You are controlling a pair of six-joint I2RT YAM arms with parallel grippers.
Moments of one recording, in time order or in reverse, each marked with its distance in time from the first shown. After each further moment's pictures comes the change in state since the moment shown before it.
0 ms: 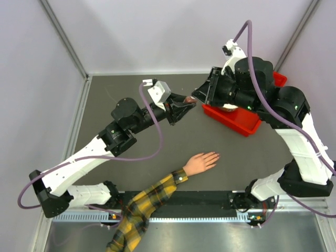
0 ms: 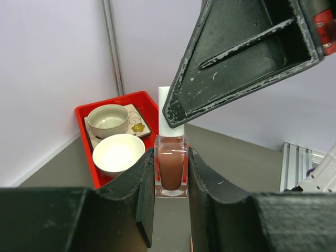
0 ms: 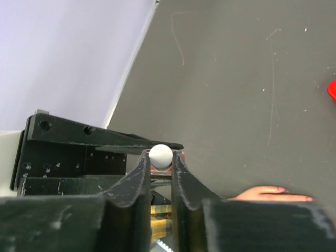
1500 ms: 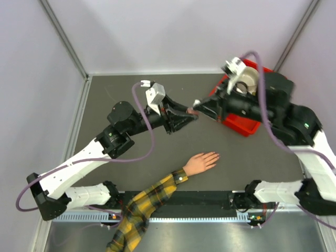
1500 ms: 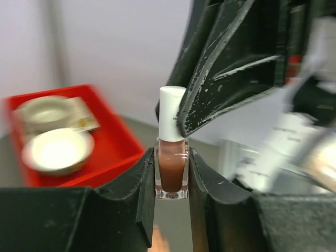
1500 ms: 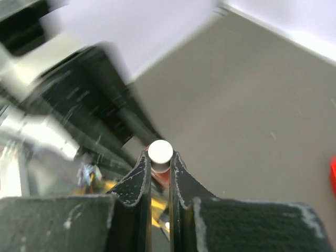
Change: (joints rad) left arm 0.001 -0.036 -0.046 0.015 0.100 -0.193; right arm -0.040 -0.198 -0.336 0.273 -0.280 -0.354
